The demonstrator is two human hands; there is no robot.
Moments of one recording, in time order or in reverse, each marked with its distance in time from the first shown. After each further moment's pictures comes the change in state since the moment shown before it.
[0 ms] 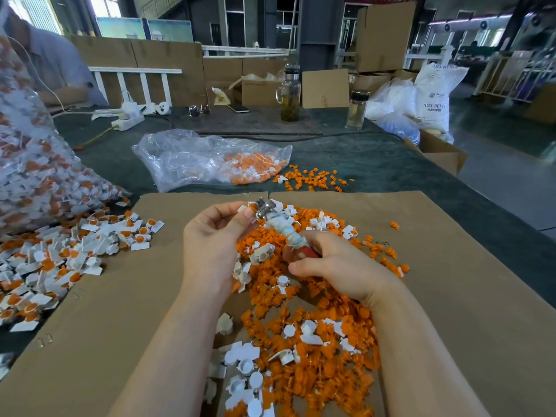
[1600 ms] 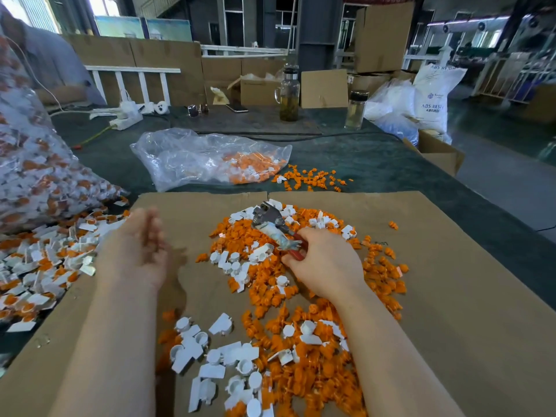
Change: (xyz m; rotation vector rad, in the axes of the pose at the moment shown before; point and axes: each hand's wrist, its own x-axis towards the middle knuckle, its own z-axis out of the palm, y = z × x) left_hand 0.032 0.020 -0.067 -0.176 0.258 -0.204; right_hand 0.029 0.019 0.027 -0.622 0.448 0.036
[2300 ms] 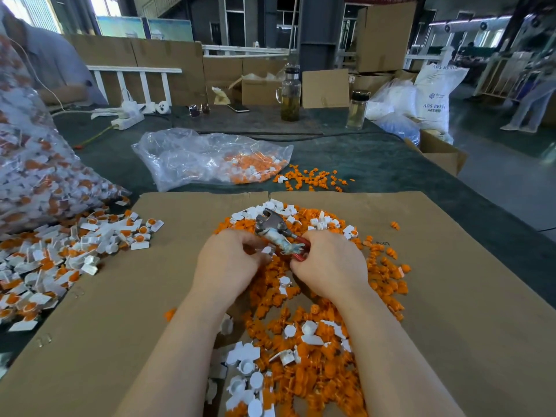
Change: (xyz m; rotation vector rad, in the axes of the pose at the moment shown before) left_hand -0.028 -0.051 0.047 1.327 -0.387 0.316; right_hand 0.001 0.003 0.002 -0.062 -0.003 0.058
